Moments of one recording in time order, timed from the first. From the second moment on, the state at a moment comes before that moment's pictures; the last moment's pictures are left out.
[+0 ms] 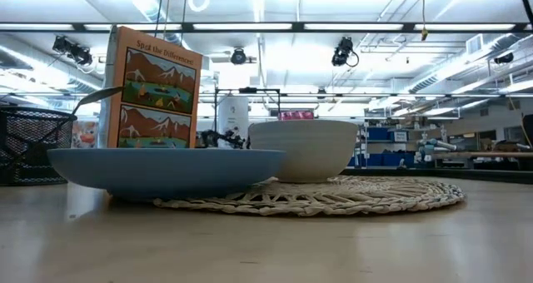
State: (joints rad) left arm -0.41 0.97 1.24 -0.44 -0.57 -0.41; right arm 0.52 2.08 2.31 -1.02 0.58 0.02
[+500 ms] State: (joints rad) left arm 0.26 1.09 1.50 -0.89 -0.50 -0.26; right arm 0.59 1.79 2.31 -1.30 0.77 0.41
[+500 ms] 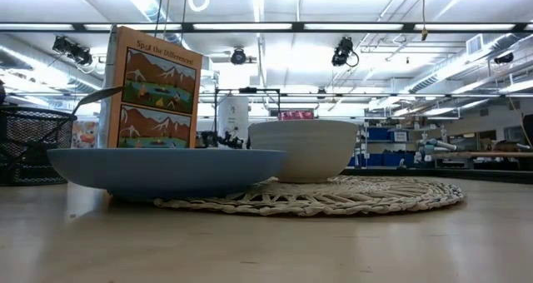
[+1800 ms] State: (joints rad) left arm 0.55 1.33 1.52 -1.10 -0.34 -0.36; right arm 0.52 1.34 2.31 -1.57 0.66 0.30
